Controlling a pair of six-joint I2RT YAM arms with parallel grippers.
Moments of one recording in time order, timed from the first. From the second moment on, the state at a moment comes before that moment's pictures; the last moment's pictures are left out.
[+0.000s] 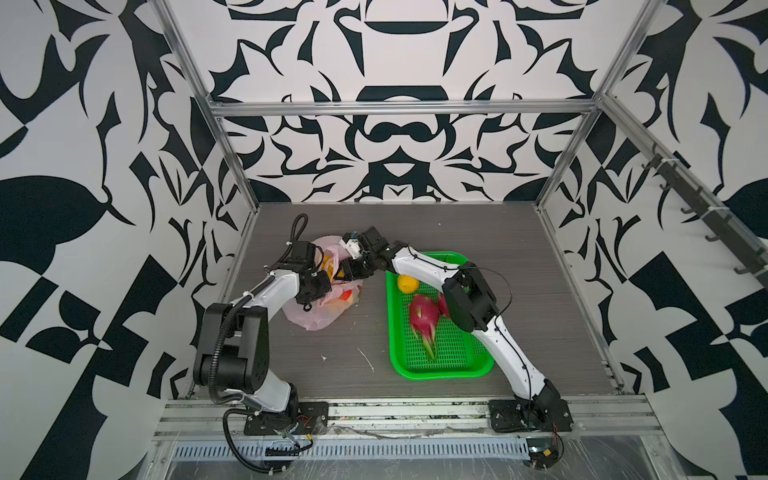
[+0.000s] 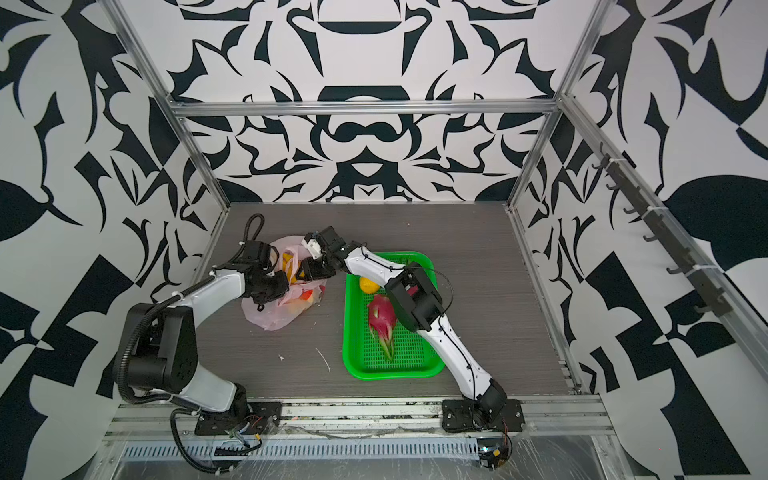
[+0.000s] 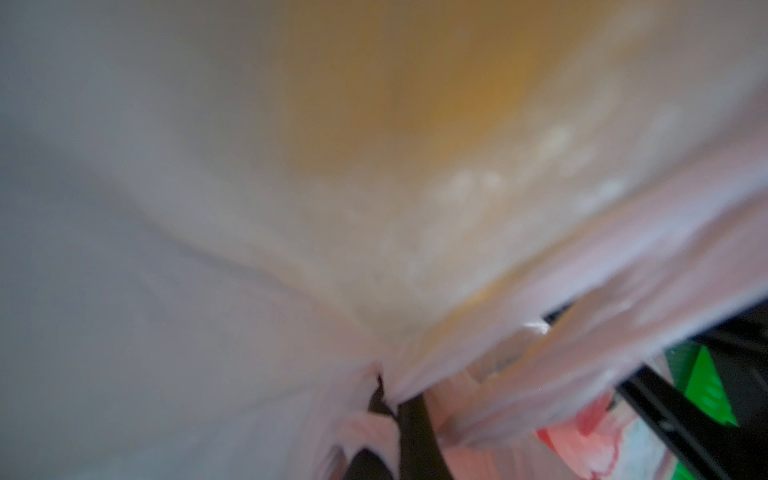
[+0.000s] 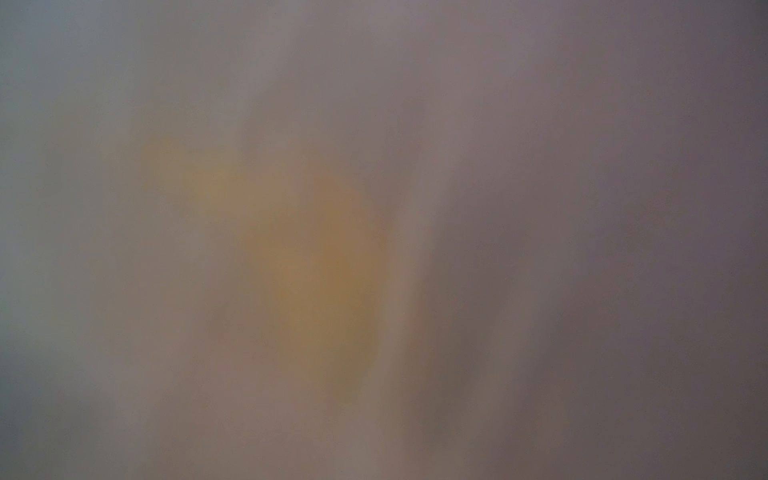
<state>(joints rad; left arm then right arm) -0.15 1.56 0.92 -0.53 0.11 -0.46 0.79 2.54 2.14 -0.42 -0.54 0.48</state>
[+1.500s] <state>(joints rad) -0.16 1.21 1.43 -1.06 -0.05 -0.47 0.88 2.20 1.84 -0.31 -0.27 0.40</state>
